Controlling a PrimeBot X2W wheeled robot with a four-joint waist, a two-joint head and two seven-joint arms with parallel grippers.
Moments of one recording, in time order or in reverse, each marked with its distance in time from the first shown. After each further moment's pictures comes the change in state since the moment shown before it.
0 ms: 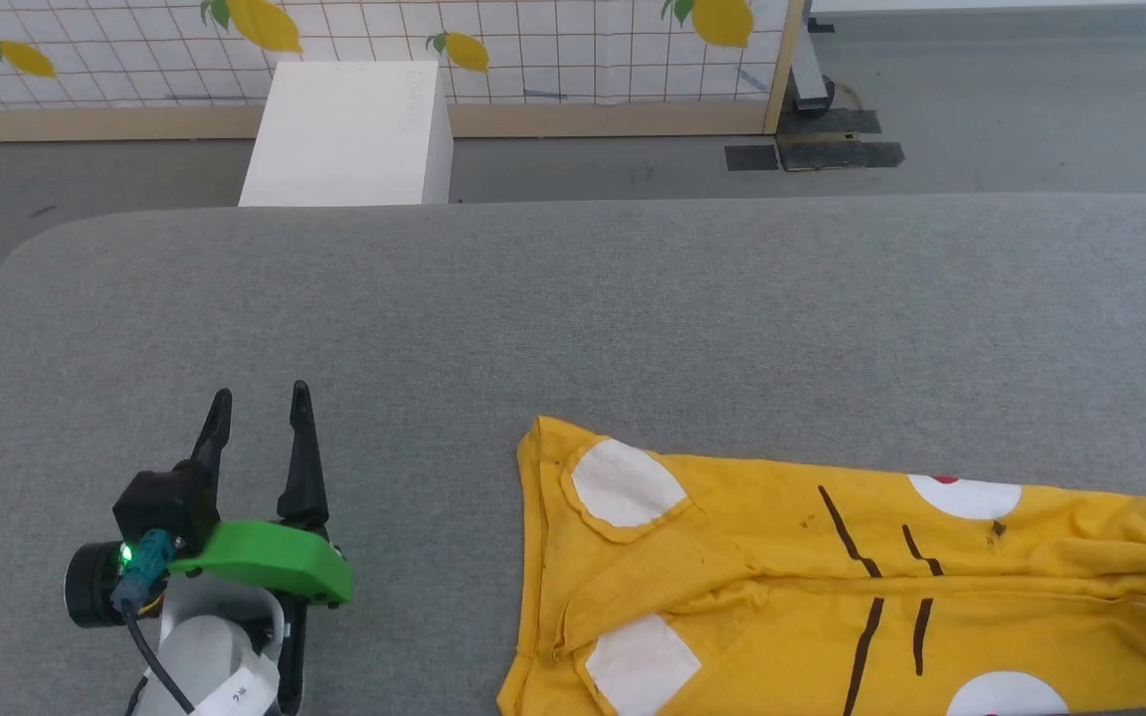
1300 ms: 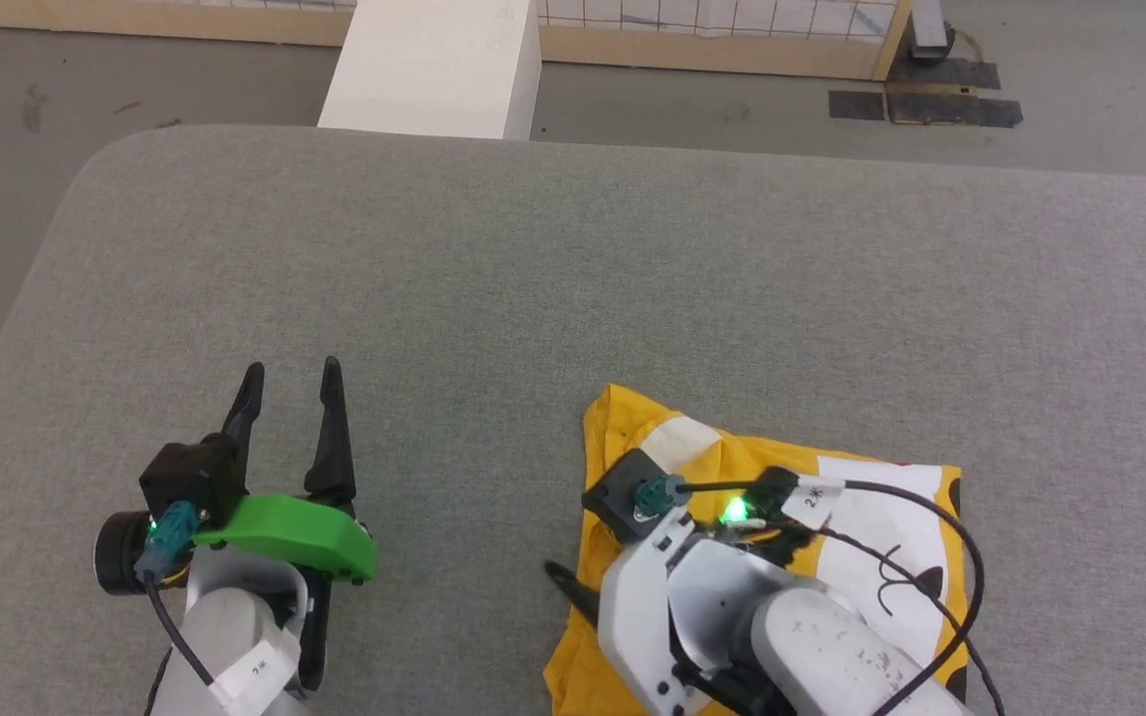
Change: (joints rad) left arm -0.053 -0.031 -0.007 0.035 0.014 -0.034 0.000; right arm -0.266 0.028 1.202 0.054 0.435 0.000 0.112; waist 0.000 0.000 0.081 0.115
